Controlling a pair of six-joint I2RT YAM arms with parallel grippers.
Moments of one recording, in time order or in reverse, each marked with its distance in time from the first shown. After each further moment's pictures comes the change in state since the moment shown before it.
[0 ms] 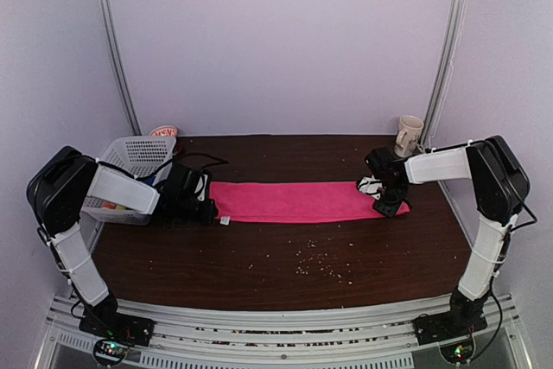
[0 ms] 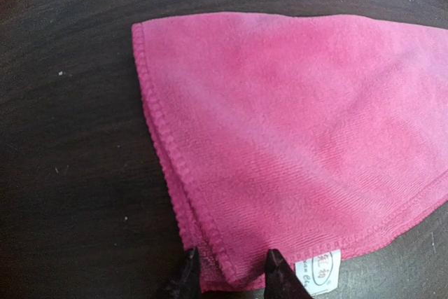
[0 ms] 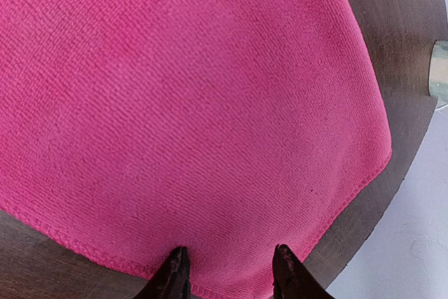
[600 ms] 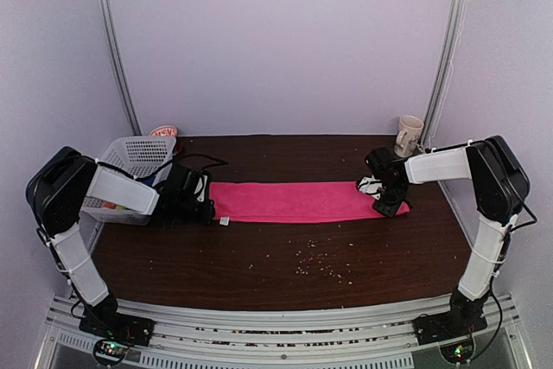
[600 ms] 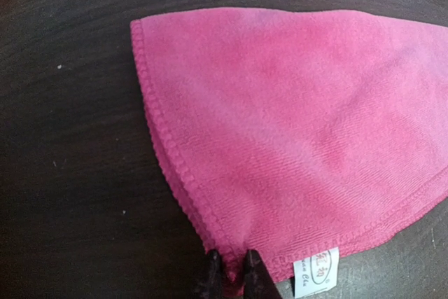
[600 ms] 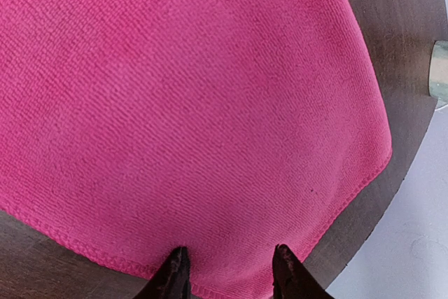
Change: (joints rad) left arm 0.000 -0.004 -0.007 -0.002 -0.005 -0.005; right arm 0.000 0.000 0.000 0.000 0.000 0.000
